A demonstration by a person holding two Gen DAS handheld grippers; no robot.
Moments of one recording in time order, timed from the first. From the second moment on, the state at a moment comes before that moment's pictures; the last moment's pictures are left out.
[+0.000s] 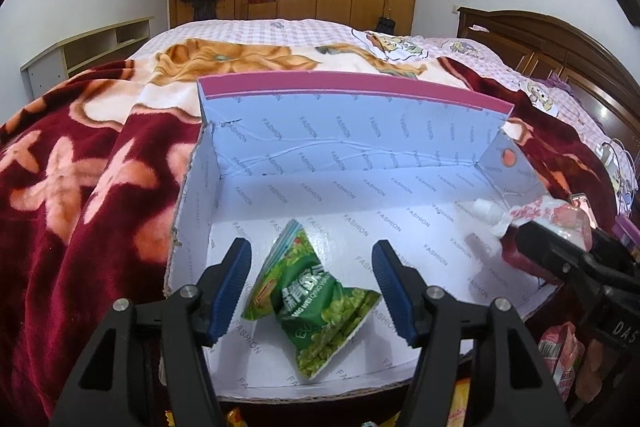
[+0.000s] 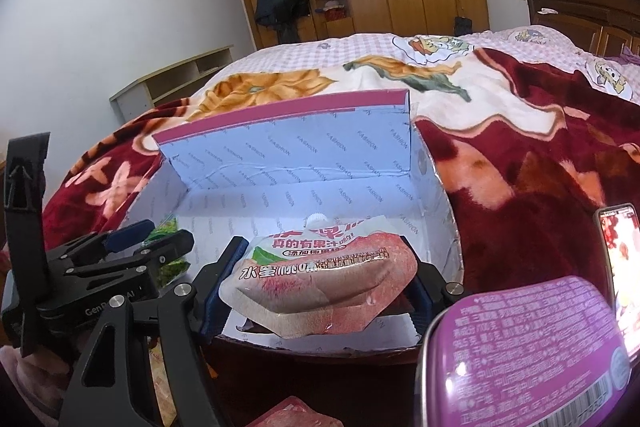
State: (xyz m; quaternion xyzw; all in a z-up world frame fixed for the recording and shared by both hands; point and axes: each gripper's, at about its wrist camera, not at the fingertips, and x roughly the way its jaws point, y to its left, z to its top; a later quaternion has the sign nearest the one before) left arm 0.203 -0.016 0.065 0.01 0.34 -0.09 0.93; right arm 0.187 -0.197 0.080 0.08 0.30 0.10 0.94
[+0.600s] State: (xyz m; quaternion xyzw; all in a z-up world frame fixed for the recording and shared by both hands) left arm 0.182 -0.018 0.087 0.00 0.33 -0.10 0.94; right arm 0.163 -0.199 0.099 0.09 0.26 0.11 0.96
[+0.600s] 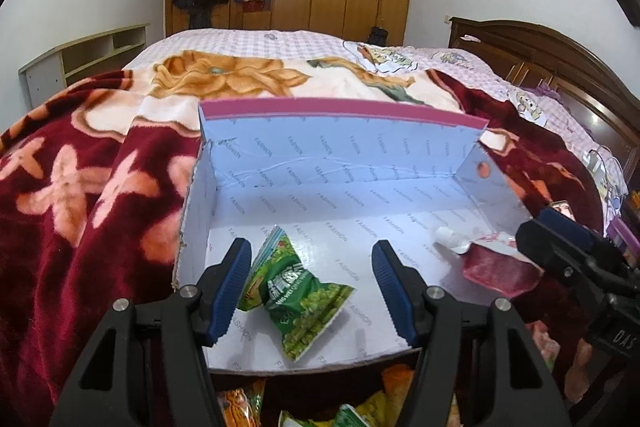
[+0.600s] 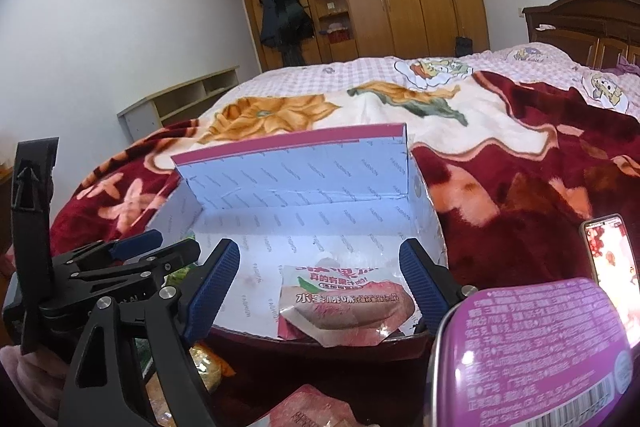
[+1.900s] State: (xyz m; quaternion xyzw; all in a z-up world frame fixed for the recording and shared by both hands) left arm 0.075 -0.014 0.104 -0.01 0.32 -0.12 0.94; right arm 0.079 -0.188 0.103 0.11 0.25 0.12 0.95
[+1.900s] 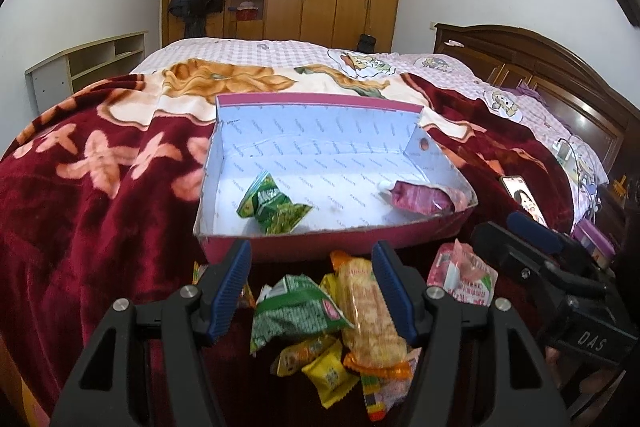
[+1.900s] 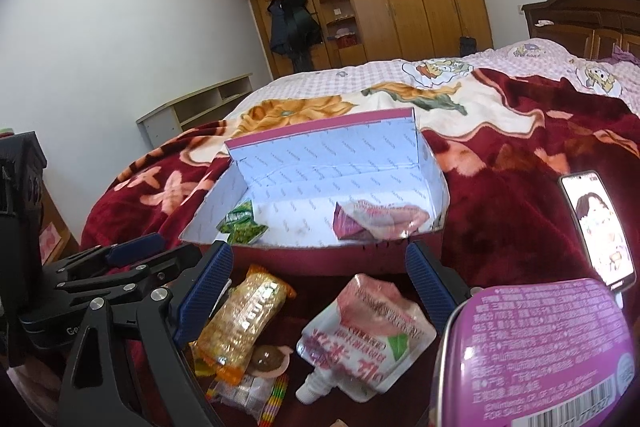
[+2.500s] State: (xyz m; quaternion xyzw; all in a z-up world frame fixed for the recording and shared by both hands) left arm 0.051 0.007 0.081 -0.01 0.34 -0.10 0.94; right arm 0.051 -0.191 0.089 0.12 0.27 0.12 0.95
